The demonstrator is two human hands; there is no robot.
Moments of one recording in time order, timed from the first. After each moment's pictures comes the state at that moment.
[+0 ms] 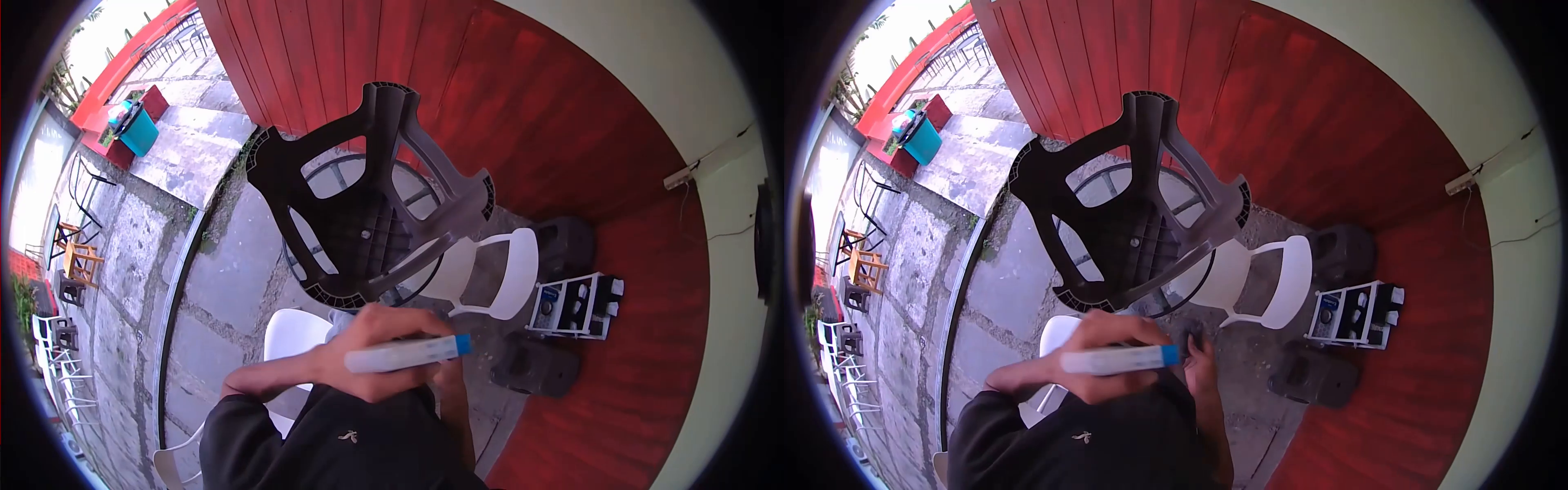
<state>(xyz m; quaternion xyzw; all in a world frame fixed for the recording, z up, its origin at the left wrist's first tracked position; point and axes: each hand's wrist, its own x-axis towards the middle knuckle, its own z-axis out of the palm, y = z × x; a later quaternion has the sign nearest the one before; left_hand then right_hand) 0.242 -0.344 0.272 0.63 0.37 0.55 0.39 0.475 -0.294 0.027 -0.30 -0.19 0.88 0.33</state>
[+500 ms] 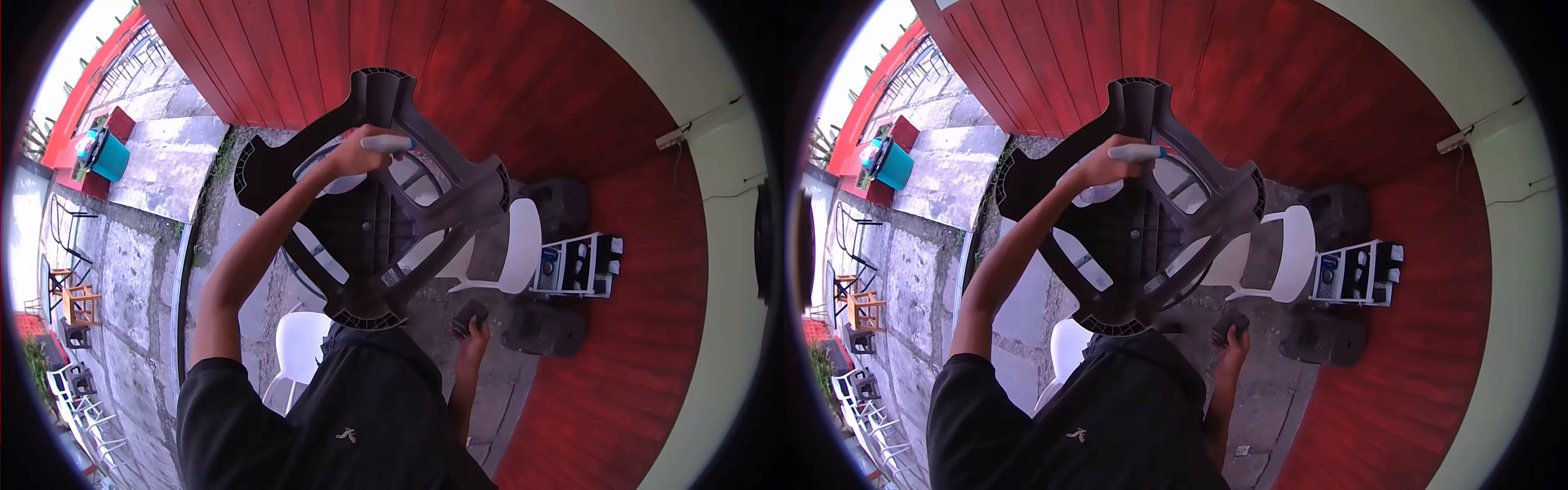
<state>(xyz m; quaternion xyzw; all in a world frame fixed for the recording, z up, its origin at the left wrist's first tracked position) 0.027 -0.118 0.133 0.68 0.51 0.39 0.36 0.465 -0.301 -0.006 -0.58 -0.28 0.62 0.46</state>
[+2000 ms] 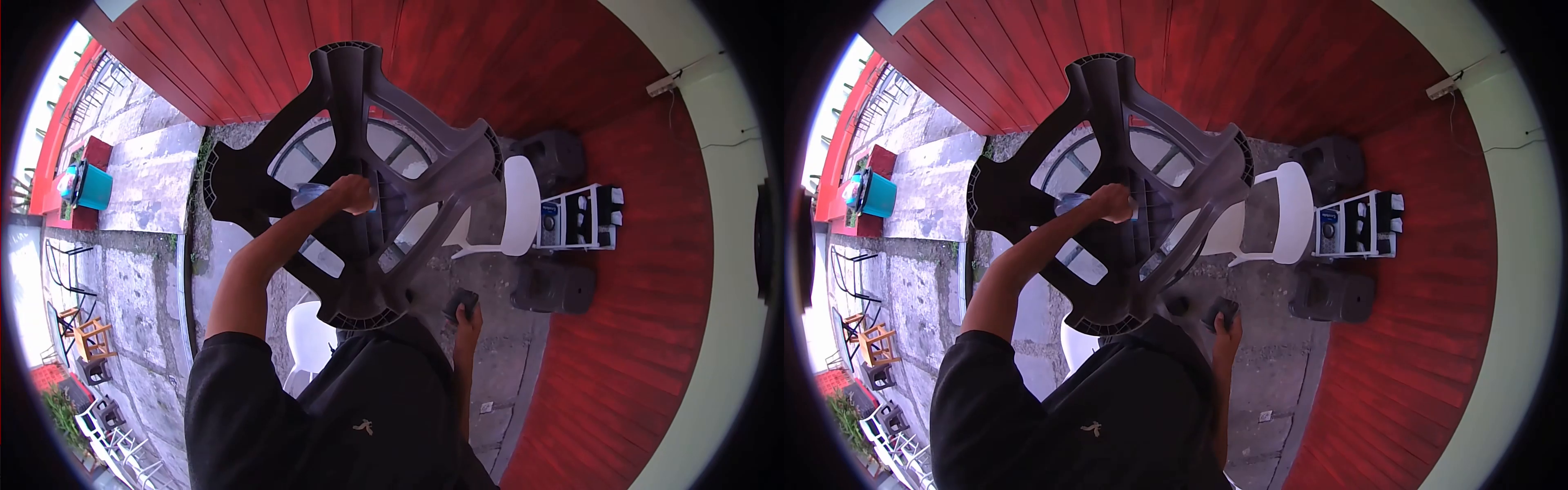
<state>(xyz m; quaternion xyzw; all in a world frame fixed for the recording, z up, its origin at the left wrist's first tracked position) 0.068 -0.124 -0.035 0.72 0.62 -0.11 0.29 0.461 -0.341 -0.052 -0.64 -0.36 0.53 0.43</state>
